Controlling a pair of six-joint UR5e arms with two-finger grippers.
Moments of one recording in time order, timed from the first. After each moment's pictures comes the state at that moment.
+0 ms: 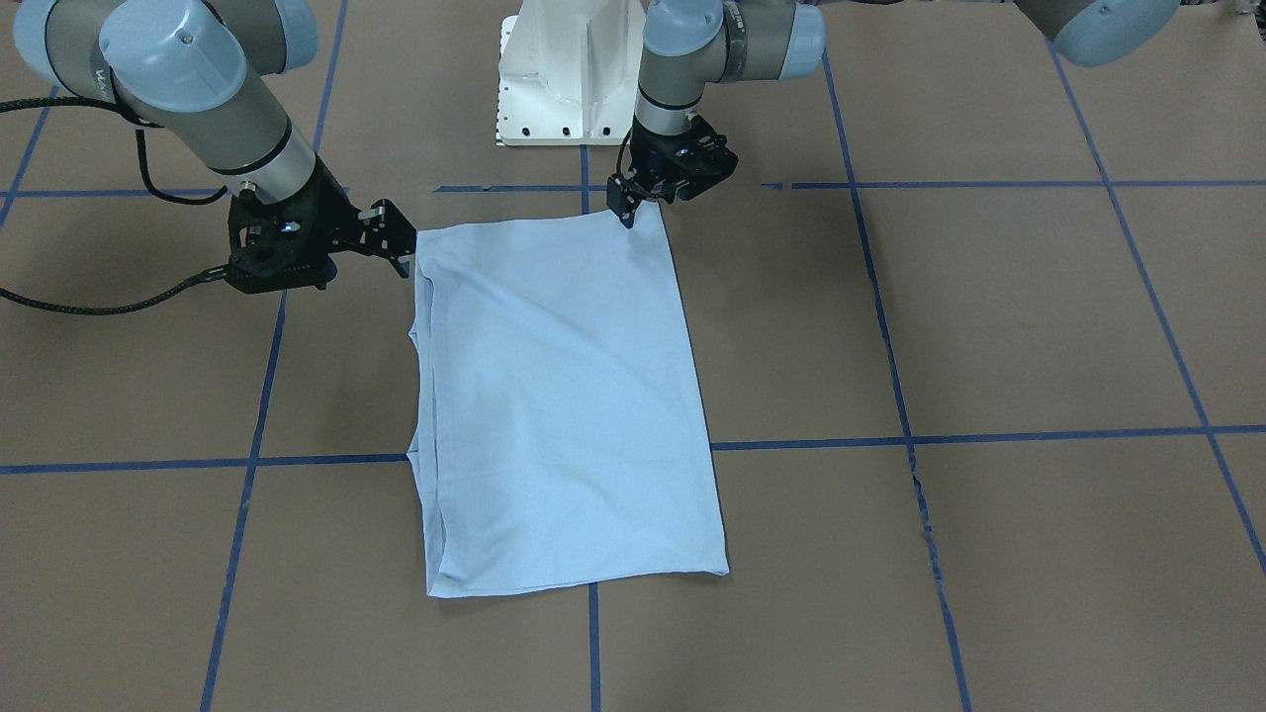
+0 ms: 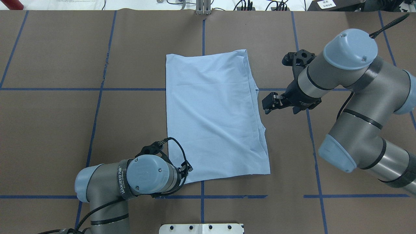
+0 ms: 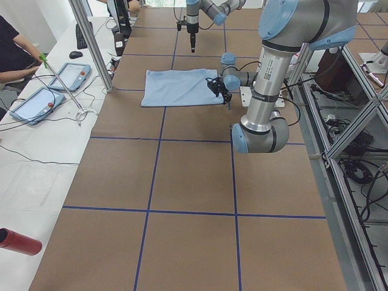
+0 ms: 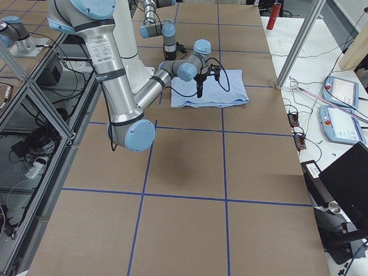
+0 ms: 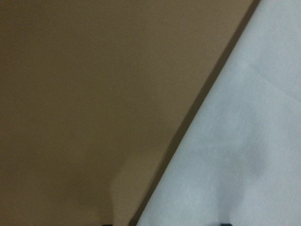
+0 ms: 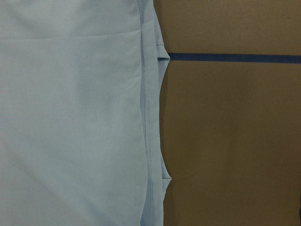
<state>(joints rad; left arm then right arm) -0.23 -2.09 -1.80 -1.69 -1.68 -2.06 0.74 -1.20 1.94 -1.55 2.13 1.01</state>
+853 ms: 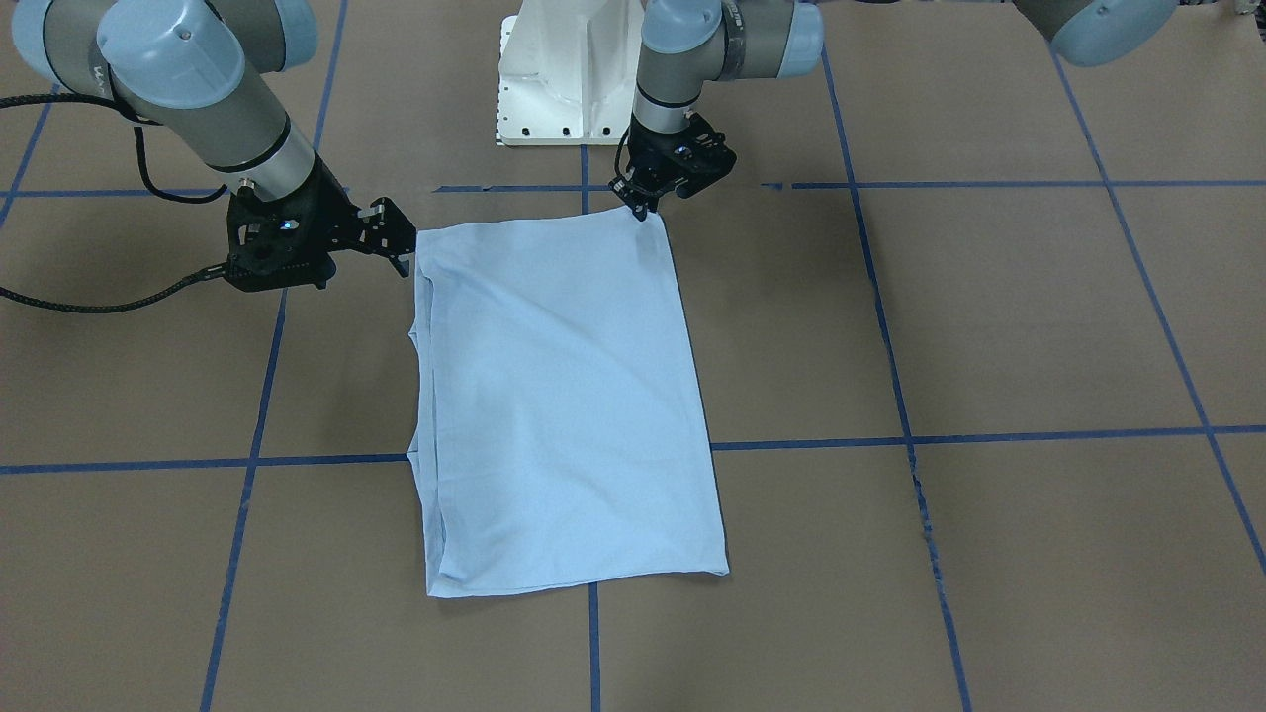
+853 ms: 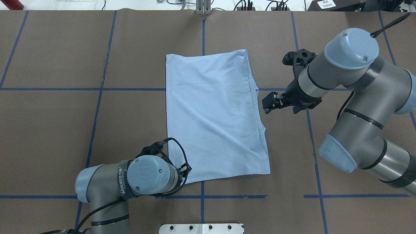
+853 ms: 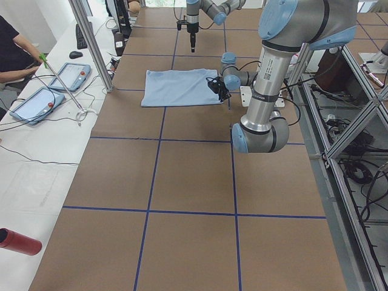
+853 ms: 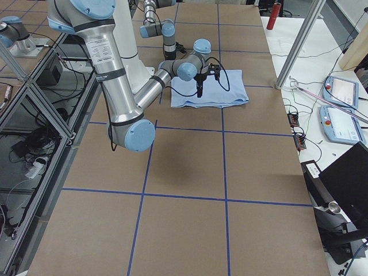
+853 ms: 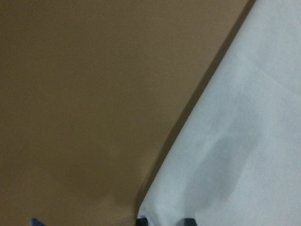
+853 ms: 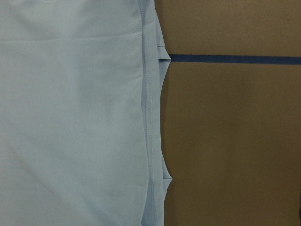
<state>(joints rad) -0.23 -2.09 -1.81 -1.69 -1.68 -2.08 0.75 -1.20 1.94 -1.55 2.12 1.01</state>
